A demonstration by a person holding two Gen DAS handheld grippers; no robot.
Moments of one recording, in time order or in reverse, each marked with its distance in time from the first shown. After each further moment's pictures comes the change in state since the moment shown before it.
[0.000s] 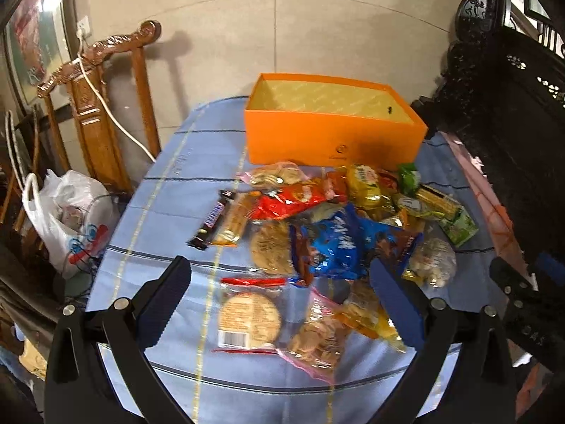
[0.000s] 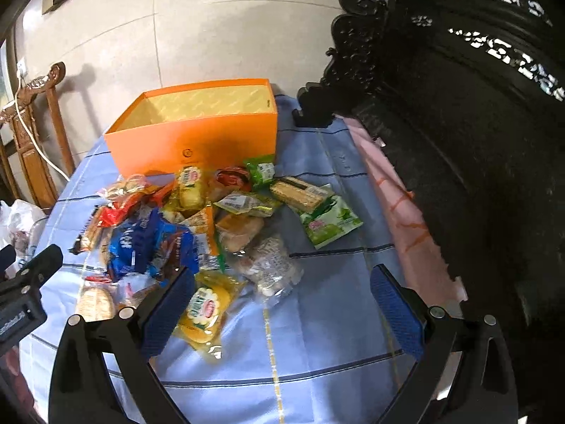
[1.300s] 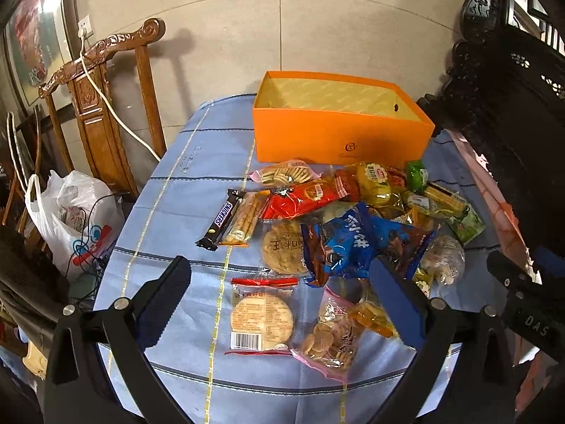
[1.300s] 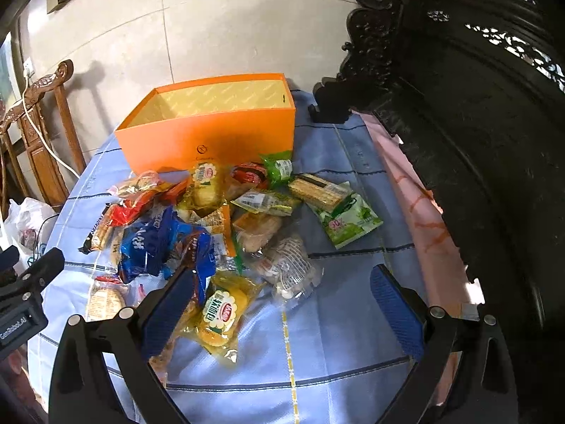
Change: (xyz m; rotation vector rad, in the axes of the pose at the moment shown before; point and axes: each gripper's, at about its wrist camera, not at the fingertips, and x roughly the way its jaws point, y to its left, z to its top) left arm 0.005 0.010 0.004 -0.002 0.016 -0.005; right arm 0.009 0.012 0.003 -0.024 0.003 0.039
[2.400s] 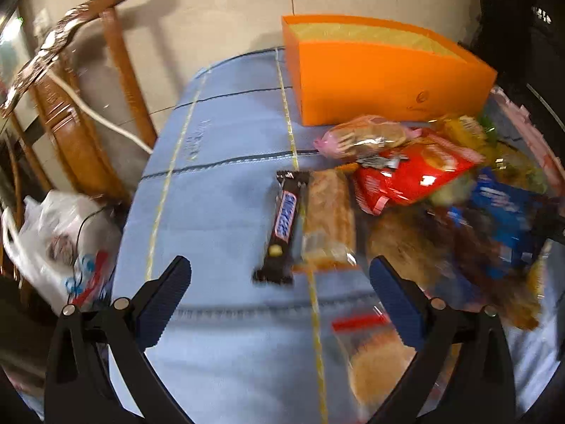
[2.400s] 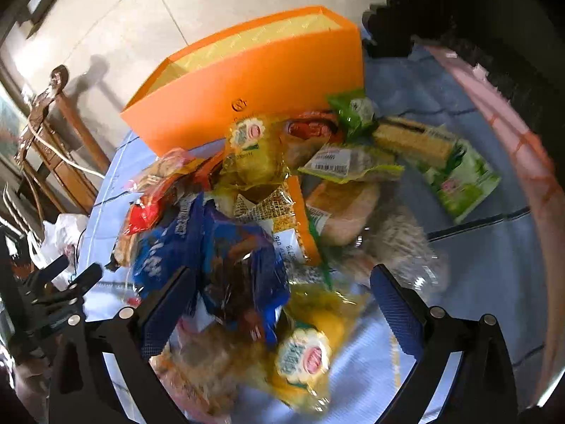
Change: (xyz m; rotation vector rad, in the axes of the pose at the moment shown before) left arm 0.150 0.092 0.013 0.174 0.110 -0.014; right arm 0.121 0.039 0.004 0.154 0.197 0.259
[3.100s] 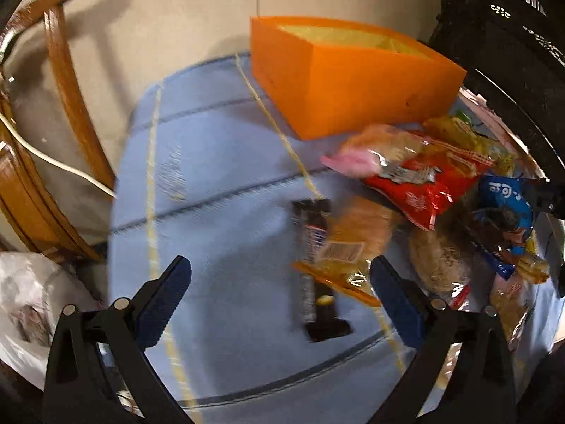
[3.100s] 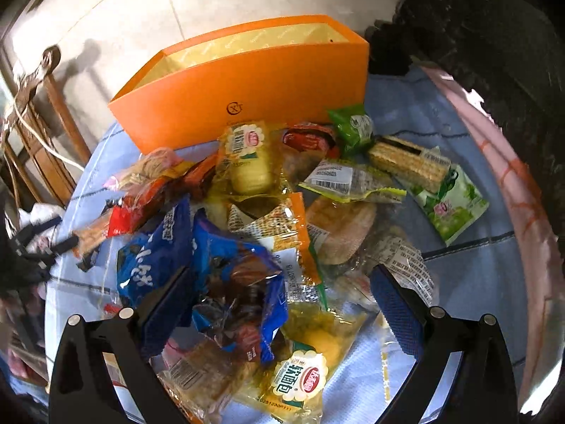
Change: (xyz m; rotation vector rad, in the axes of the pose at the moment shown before) left arm 0.033 0.086 0.024 0.164 -0.058 -0.242; right arm -0.004 0.019 0.003 -0.103 -0.037 -0.134
